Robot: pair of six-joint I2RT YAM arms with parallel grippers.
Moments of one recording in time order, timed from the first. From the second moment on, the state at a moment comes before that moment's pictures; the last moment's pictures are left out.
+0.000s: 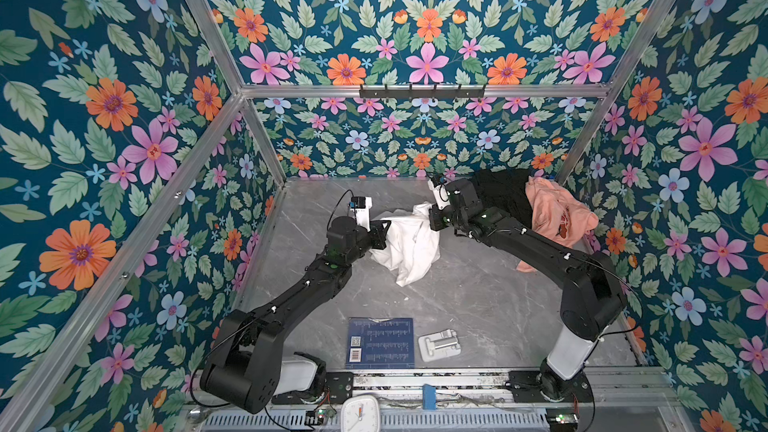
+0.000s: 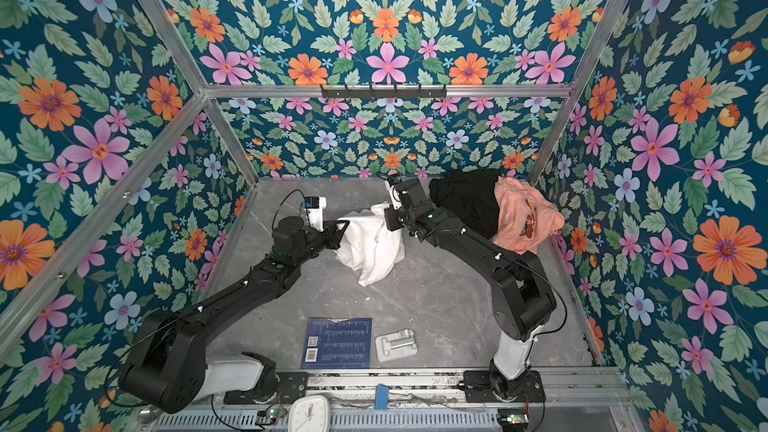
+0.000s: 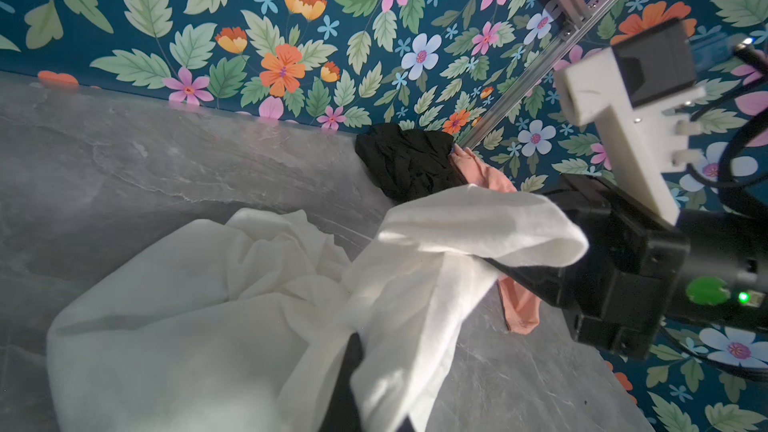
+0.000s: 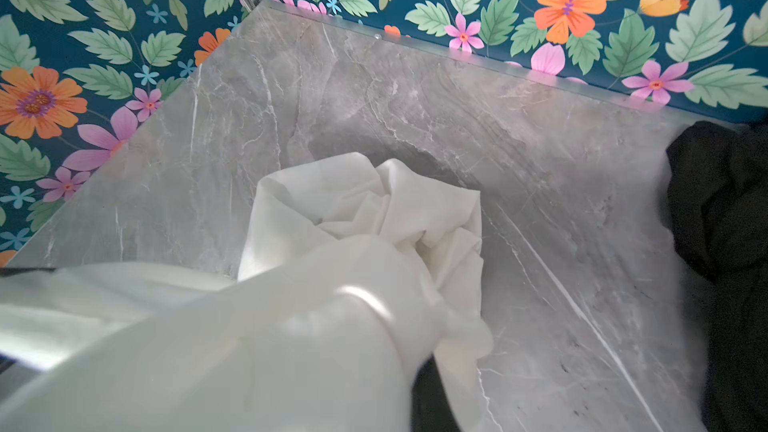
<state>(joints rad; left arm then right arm) -0.41 1.33 0.70 0.38 0.26 -0.47 0.58 1.77 1.43 -0.28 -0.04 0.16</state>
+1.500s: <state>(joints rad) -0.33 1.04 0.70 0.07 0.04 -0.29 0.52 1.24 1.05 -0.28 0.09 0.09</state>
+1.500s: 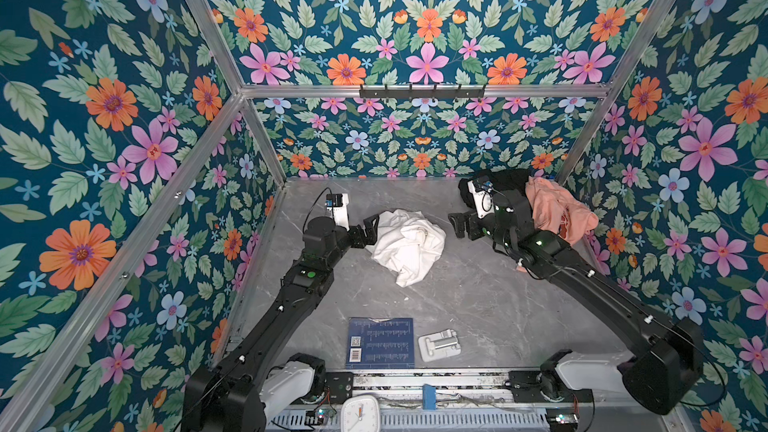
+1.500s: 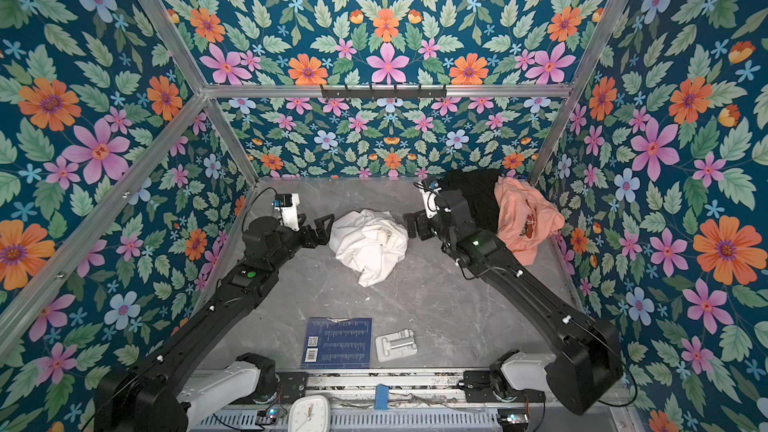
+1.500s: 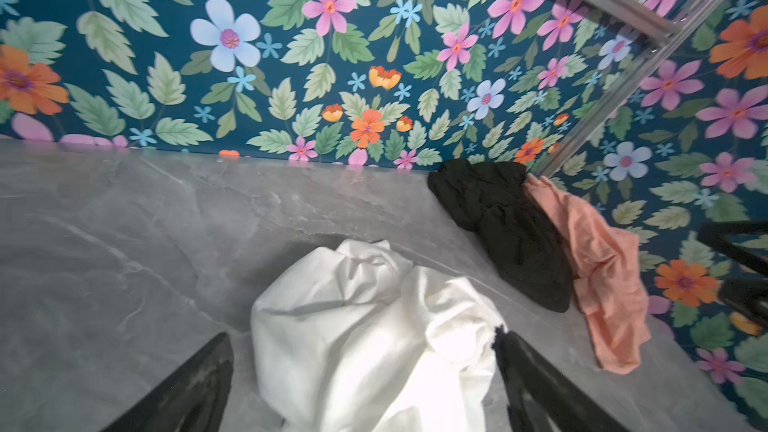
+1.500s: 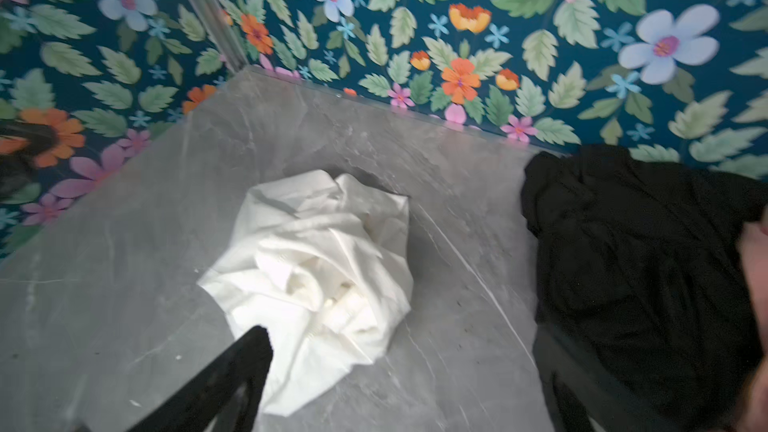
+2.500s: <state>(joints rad) -0.02 1.61 0.29 1.06 -0.19 0.00 0.01 1.44 0.27 0.80 0.09 0.03</state>
